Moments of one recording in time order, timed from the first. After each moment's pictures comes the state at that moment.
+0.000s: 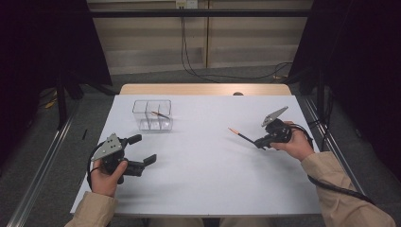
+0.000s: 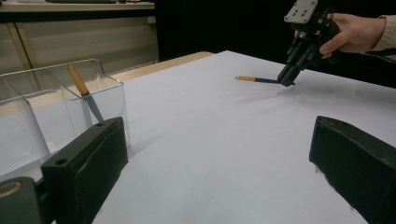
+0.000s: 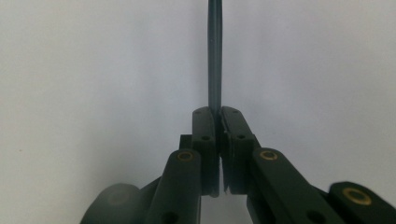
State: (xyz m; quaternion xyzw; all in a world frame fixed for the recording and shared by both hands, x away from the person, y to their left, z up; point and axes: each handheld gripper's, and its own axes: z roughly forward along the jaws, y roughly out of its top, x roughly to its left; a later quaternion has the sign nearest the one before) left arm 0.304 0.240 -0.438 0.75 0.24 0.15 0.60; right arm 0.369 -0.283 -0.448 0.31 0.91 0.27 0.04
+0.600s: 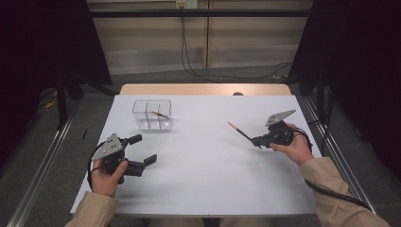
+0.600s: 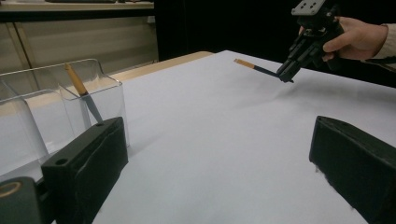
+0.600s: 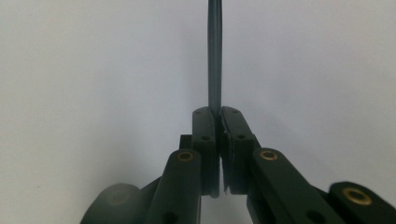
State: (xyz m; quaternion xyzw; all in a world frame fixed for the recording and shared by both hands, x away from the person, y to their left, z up) left arm 0.304 0.239 -0.439 0.75 0.24 0.15 0.60; right arm 0.359 -0.286 -0.450 0.32 0.87 0.36 0.07
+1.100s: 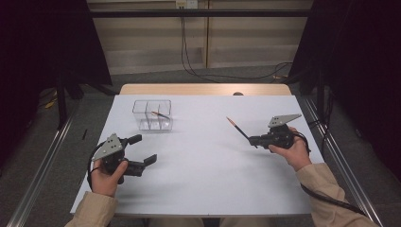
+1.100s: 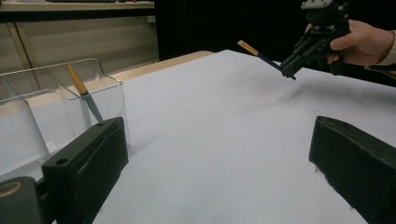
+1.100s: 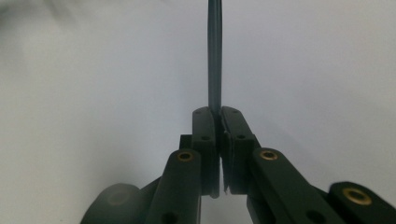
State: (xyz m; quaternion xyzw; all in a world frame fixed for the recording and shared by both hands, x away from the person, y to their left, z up) left arm 0.304 0.239 -0.438 0.75 0.24 0.15 0.60; right arm 0.346 -0.282 -0.451 0.32 0.84 0.44 0.08
